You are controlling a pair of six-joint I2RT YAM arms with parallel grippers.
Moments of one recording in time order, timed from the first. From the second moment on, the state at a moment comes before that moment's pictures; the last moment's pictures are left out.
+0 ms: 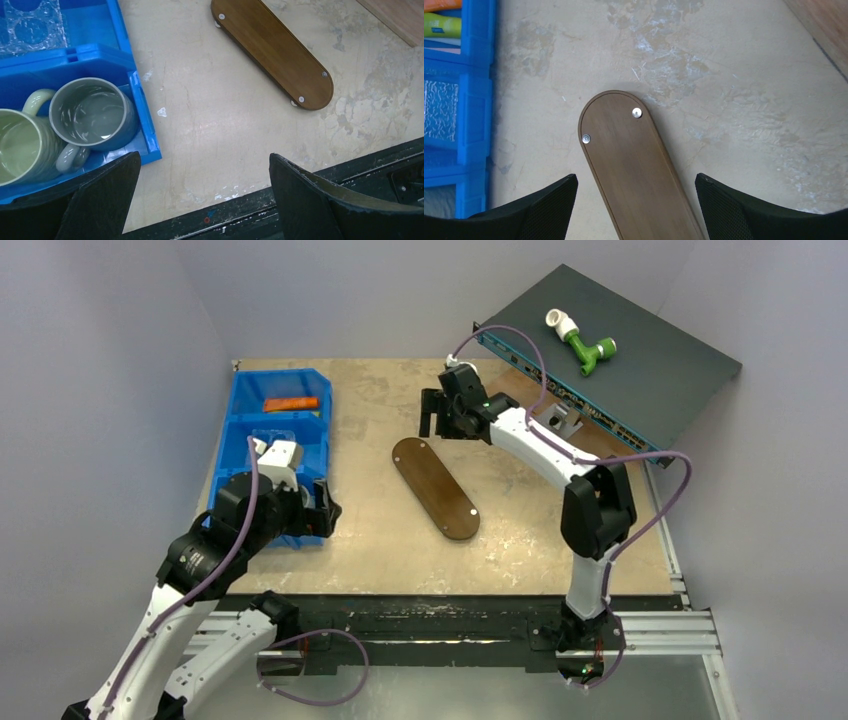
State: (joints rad) left arm -0.51 0.64 1.01 -0.94 -0.12 -0.33; right arm 0.59 1.87 1.63 -0.55 0.12 0.51
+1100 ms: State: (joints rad) left arm -0.51 0.59 0.90 -0.87 0.01 -0.28; right arm 0.61 2.34 2.00 -0.60 0.33 0.70
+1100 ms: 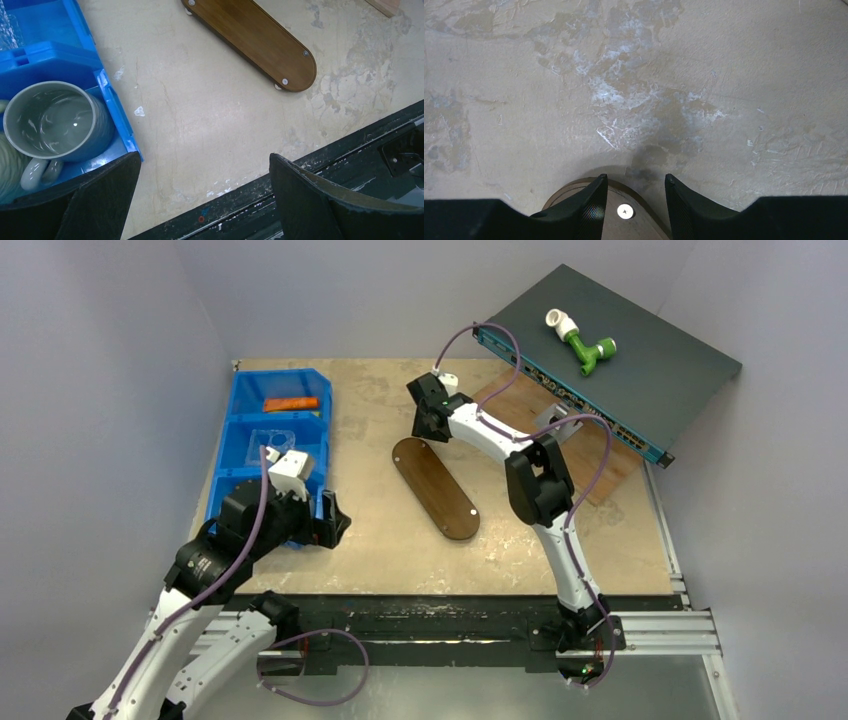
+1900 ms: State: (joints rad) left arm -0.51 0.58 0.90 -0.87 0.01 -0.28; right arm 0.66 2.36 2.01 -0.55 0.22 0.67
